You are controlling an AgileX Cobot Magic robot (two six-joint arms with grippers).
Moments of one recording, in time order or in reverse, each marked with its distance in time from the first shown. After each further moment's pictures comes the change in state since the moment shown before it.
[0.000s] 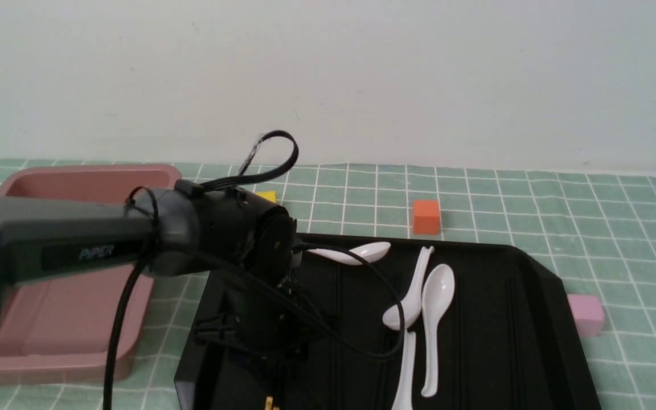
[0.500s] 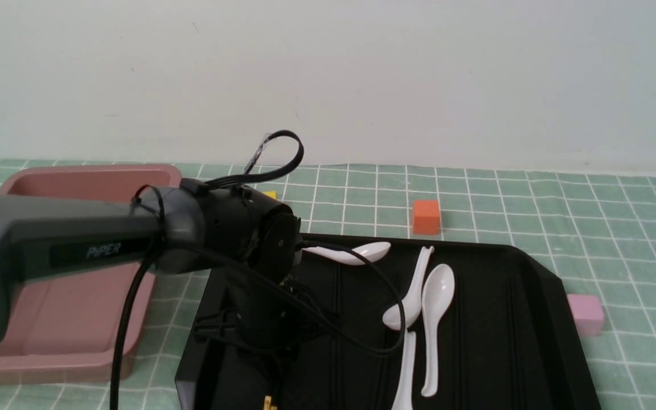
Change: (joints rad) right arm 0.000 0.000 0.000 0.000 0.000 0.000; left arm 0.000 0.012 -0.017 0.018 0.027 -0.026
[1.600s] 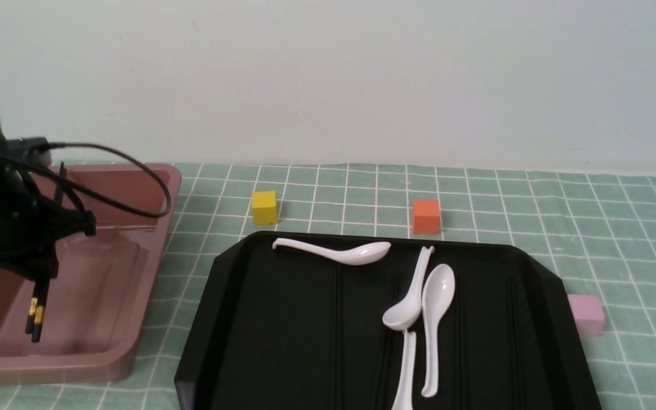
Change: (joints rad) right arm 0.000 0.000 0.000 0.000 0.000 0.000; left arm 0.664 -0.140 -0.028 0.096 0.024 0.431
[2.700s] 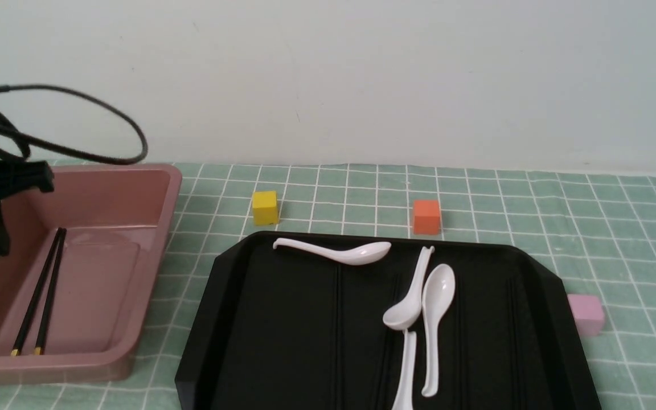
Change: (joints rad) right arm 0.000 0.000 0.000 0.000 0.001 0.000; left arm 0.000 -0.332 -0.022 -0.138 0.335 -0.003
